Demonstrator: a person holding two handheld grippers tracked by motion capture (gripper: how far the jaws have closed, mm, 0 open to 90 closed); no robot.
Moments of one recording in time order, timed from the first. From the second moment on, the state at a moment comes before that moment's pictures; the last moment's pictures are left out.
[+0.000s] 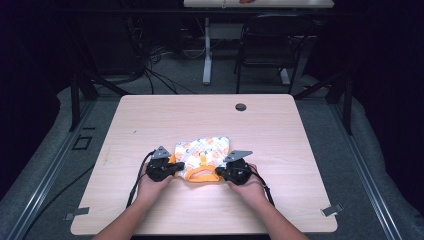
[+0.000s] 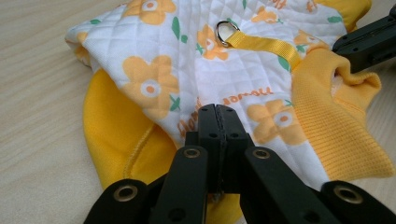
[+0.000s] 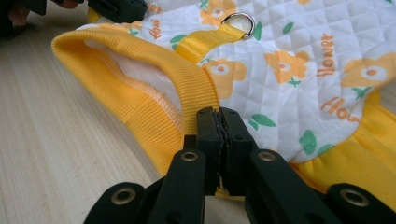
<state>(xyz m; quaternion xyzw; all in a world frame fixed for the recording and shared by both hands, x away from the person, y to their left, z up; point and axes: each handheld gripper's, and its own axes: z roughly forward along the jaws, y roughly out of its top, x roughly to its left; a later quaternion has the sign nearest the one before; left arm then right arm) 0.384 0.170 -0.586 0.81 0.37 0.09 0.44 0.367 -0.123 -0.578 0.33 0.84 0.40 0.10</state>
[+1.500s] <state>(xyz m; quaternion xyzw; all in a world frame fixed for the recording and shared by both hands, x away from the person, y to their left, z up) 0.340 0.212 -0.548 0.79 0.37 0.12 0.47 0.325 -0.150 -0.537 0.31 0.83 0.44 0.13</state>
